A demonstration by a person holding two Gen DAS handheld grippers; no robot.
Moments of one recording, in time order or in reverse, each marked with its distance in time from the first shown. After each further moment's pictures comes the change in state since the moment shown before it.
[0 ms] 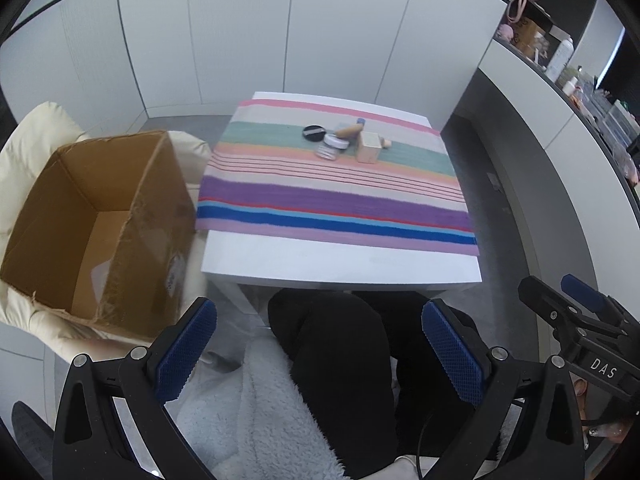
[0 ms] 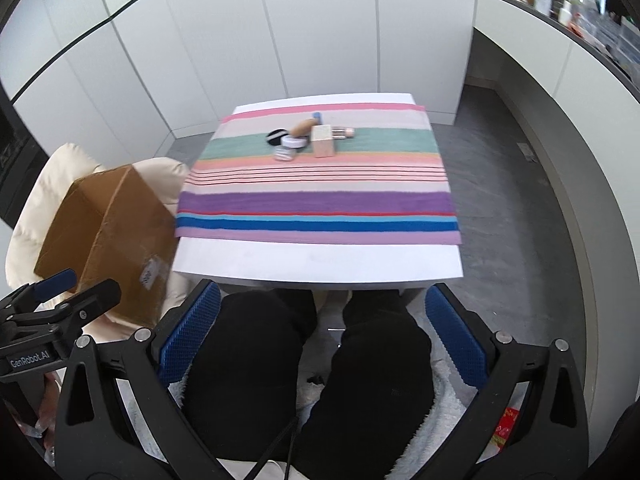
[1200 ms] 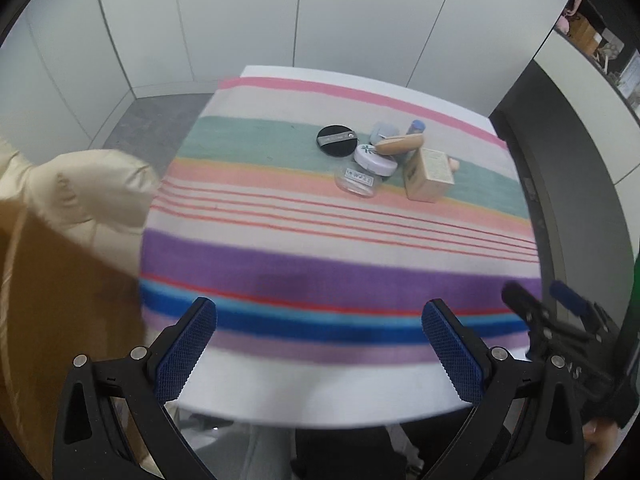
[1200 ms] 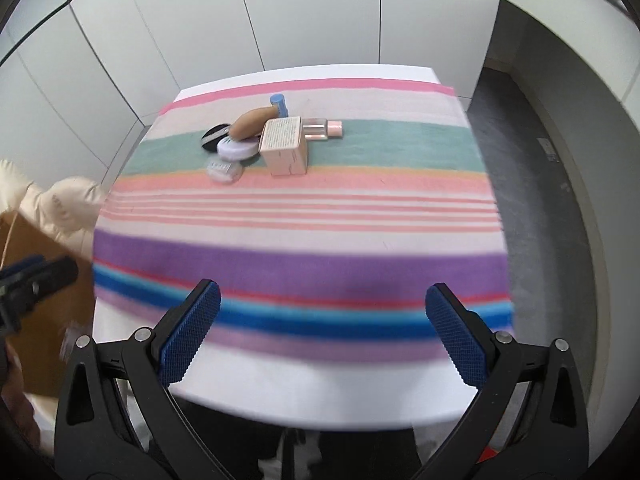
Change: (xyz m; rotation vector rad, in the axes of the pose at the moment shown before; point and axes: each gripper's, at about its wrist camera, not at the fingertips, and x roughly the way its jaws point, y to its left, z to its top) left arm 0.244 0.021 0.153 -0.046 0.113 0.041; right arm 0.247 -0.037 0.113 -0.007 0.089 -0.011
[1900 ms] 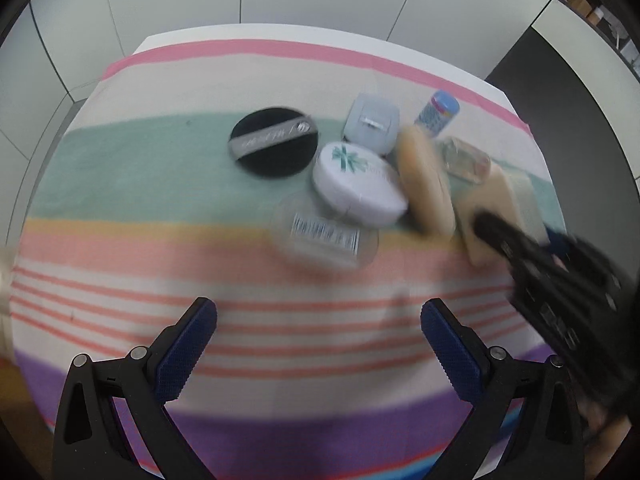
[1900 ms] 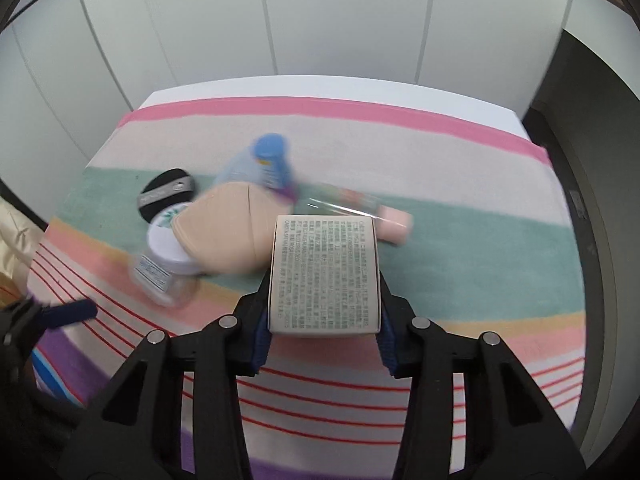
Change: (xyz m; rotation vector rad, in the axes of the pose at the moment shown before) left arm 0.168 -0.040 0.079 0.084 0.076 -0.106; right arm 0.153 0.022 0.101 -0.112 -0.047 -0.016
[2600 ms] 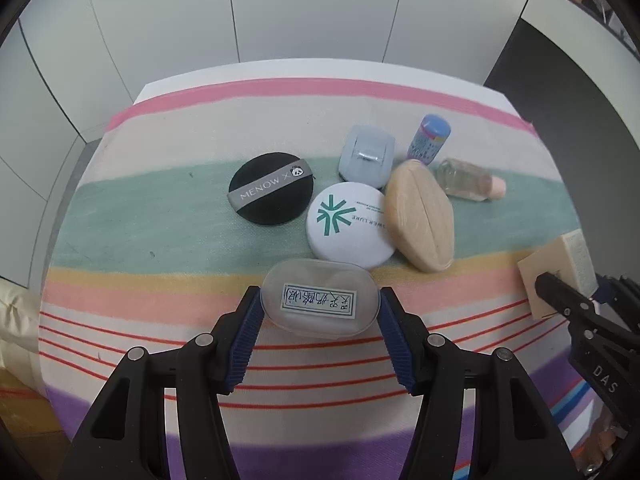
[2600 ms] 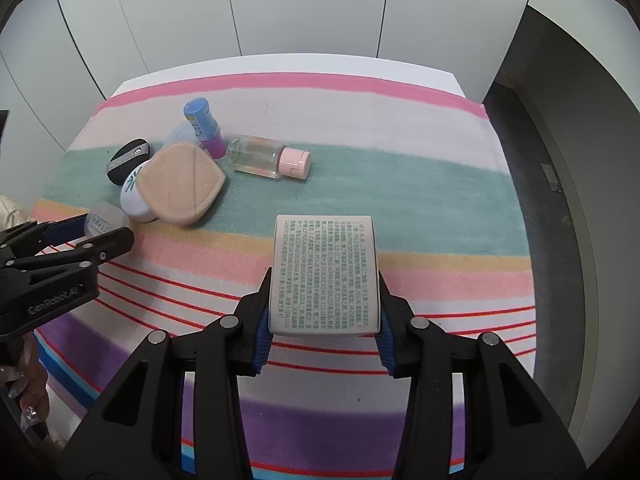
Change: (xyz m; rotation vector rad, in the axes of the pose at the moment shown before) left arm -0.012 -0.015 0.008 0.078 -0.085 0.100; right arm -0.030 -0.044 -0.031 0.039 0.065 -0.074
